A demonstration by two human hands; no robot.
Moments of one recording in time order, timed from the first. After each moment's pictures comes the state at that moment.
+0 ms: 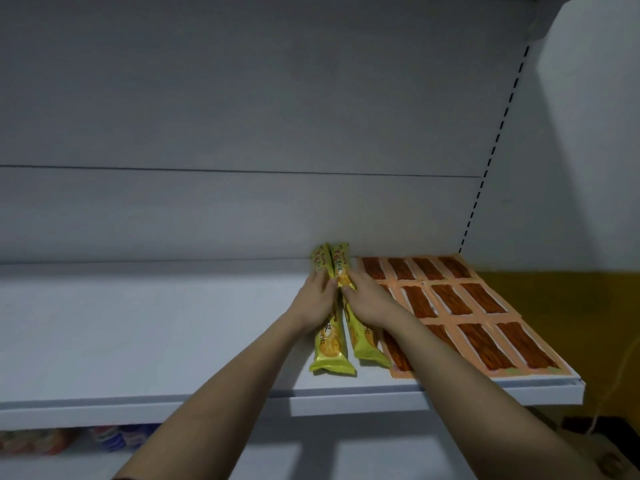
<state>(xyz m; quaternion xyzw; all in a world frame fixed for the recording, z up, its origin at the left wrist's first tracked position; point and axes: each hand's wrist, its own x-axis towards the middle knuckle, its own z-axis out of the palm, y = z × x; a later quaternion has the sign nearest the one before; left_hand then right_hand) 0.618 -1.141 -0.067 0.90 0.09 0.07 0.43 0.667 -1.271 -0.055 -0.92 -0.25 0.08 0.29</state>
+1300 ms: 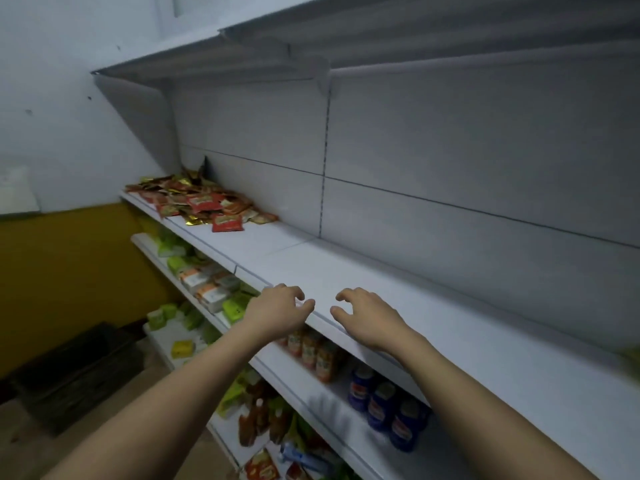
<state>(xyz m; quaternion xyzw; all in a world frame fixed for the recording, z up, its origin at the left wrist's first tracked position) 0.223 -0.861 -0.014 0.86 0.48 0.12 0.11 0.382 -0.958 -0.004 -0.77 -0.61 0.08 0.17</state>
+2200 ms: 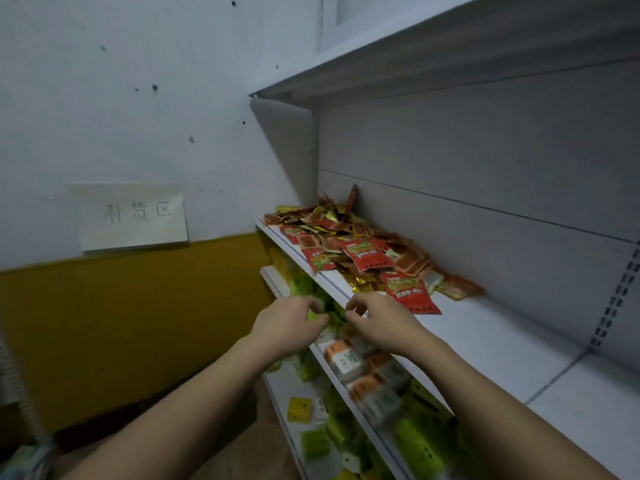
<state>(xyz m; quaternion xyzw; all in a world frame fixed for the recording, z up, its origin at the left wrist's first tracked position) -0.069 -0.407 0.006 0.79 0.59 0.15 0.10 0.110 -0.428 0.012 -0.64 -0.73 0.14 0.21</state>
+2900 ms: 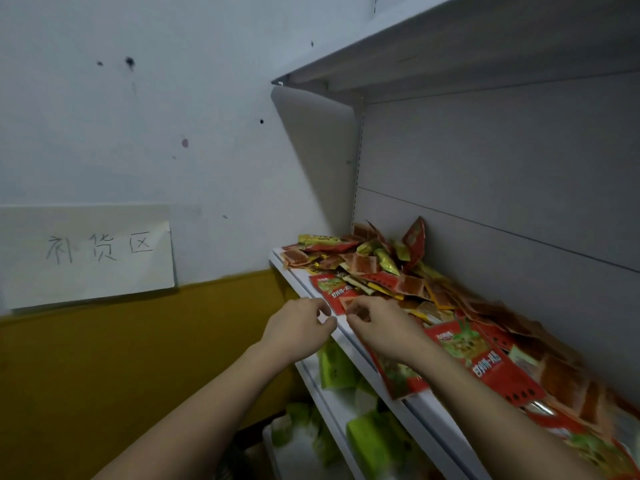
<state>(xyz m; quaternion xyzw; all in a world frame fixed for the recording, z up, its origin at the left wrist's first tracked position) -0.155 0.002 0.009 0.78 0.57 0.21 0.13 0.010 -0.023 0.024 -0.63 -0.73 0.13 0.22</state>
